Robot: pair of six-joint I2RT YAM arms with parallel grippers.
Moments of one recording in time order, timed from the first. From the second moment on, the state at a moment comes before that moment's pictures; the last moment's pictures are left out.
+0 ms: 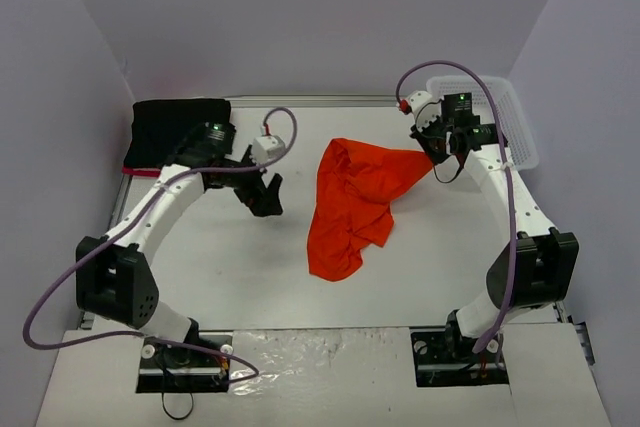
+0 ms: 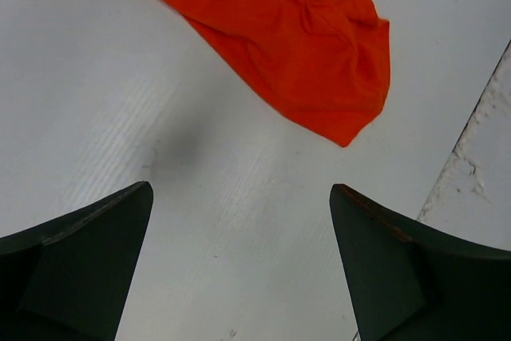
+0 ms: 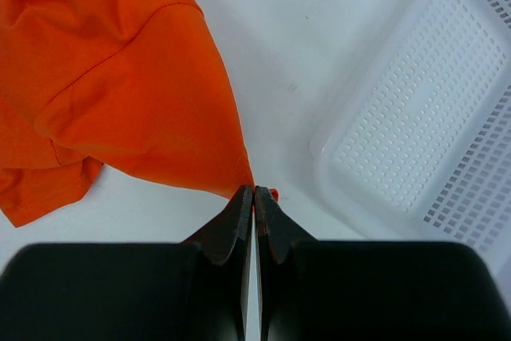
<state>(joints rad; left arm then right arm) -0.27 1.48 1.28 -0.77 0.70 0.40 0.12 1.55 1.43 -0.70 -0.10 -0.56</state>
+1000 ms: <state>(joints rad) -0.87 1.95 1.39 -0.74 0.33 0.42 0.11 1.57 1.35 -0.65 -0.08 -0.53</state>
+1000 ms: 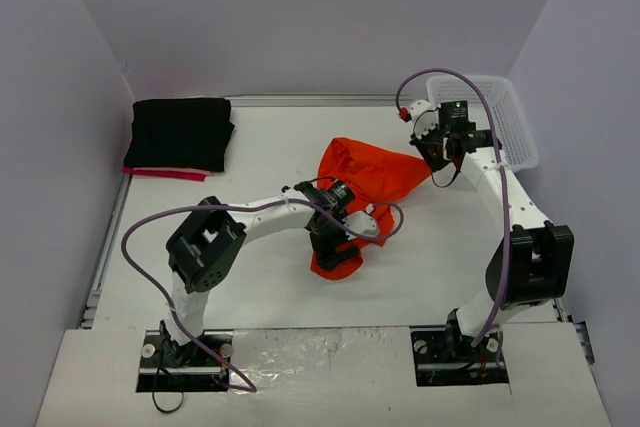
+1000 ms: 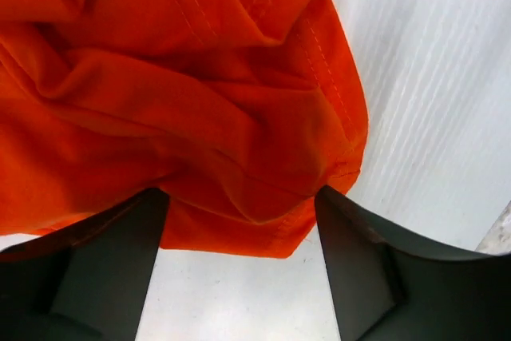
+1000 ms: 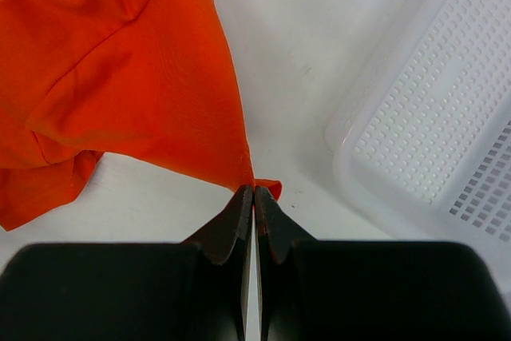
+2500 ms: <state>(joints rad) -0.21 1.42 1.59 -0.89 0.11 0.51 0.01 1.41 1.42 -0.63 -0.08 -0.54</state>
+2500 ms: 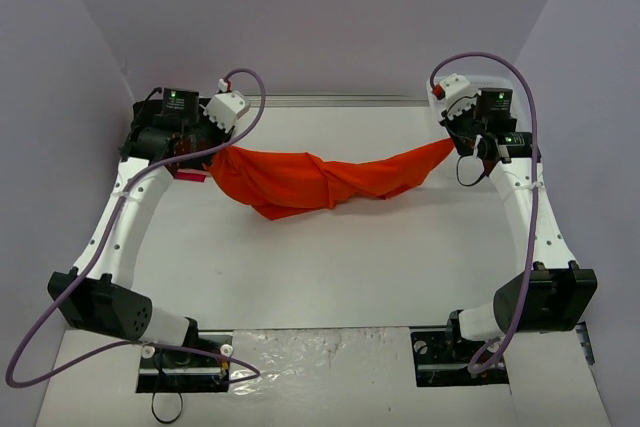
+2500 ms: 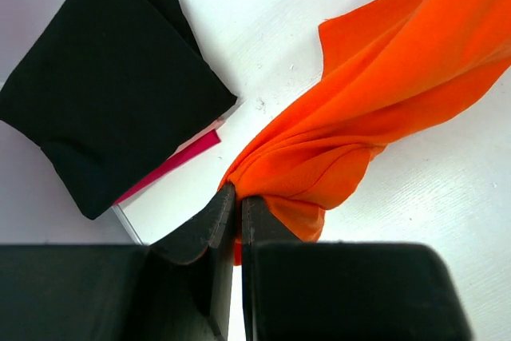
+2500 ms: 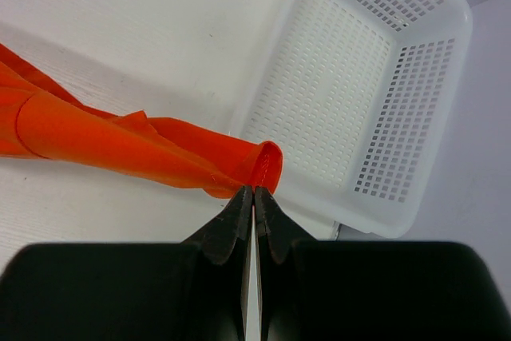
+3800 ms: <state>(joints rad) -0.21 1.05 1.44 -0.71 0.32 0.42 0.01 0.98 1.62 -0.63 0.05 -0.49</state>
